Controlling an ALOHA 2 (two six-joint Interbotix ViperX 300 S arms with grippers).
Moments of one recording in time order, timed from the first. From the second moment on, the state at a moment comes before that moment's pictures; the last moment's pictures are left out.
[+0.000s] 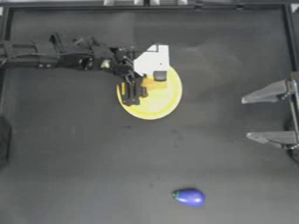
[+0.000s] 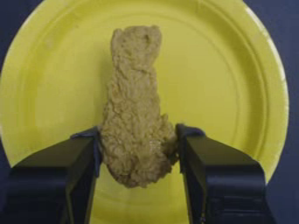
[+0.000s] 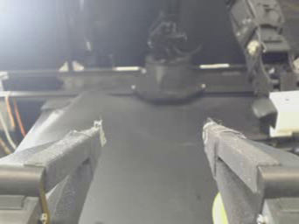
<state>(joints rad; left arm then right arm) 0.41 0.31 0.26 -0.15 0.50 0.48 0.00 -0.96 1.24 0.03 -0.29 0.02</state>
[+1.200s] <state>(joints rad) 0.41 0.33 0.25 -0.16 0.52 0.47 0.00 -0.96 1.24 0.03 -0.29 0.02</state>
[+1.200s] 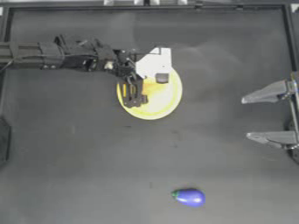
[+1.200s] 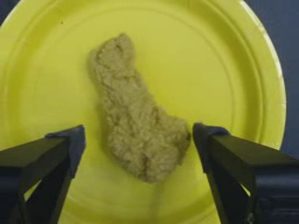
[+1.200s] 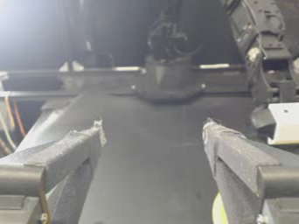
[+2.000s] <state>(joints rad) 0.35 0.05 0.30 -0.16 0.52 0.47 0.00 -0.96 1.24 0.03 -0.29 0.02</state>
